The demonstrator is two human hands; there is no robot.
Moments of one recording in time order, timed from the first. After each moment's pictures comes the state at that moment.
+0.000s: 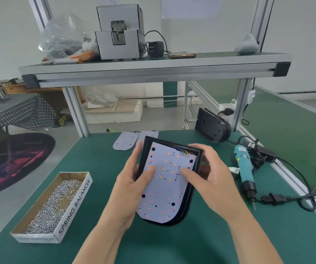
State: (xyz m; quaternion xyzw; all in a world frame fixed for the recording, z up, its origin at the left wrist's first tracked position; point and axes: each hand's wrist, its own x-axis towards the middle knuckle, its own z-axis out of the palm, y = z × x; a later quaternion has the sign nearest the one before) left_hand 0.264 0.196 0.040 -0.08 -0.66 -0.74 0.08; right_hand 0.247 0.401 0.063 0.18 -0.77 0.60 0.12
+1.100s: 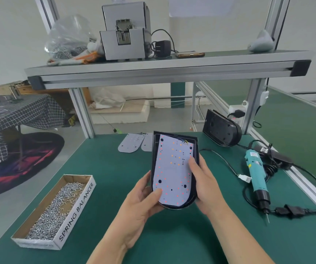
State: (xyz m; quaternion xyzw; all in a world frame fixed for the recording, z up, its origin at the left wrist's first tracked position) left_hand 0.253 0.191 -0.010 -0.07 -0.60 -0.79 -0.03; right_hand 0.177 0.365 0.001 0.10 -0.53 0.84 -0.04
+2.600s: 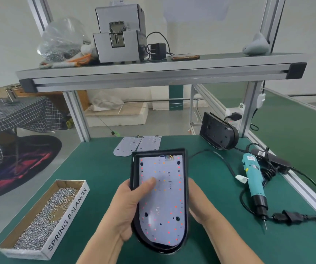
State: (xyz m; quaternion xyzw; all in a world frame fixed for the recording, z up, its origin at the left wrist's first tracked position) left_hand 0.243 0.199 0.030 0.04 -0.58 -0.81 -0.02; right_hand 0.183 0.367 0.003 0.17 -0.66 0.72 -0.16
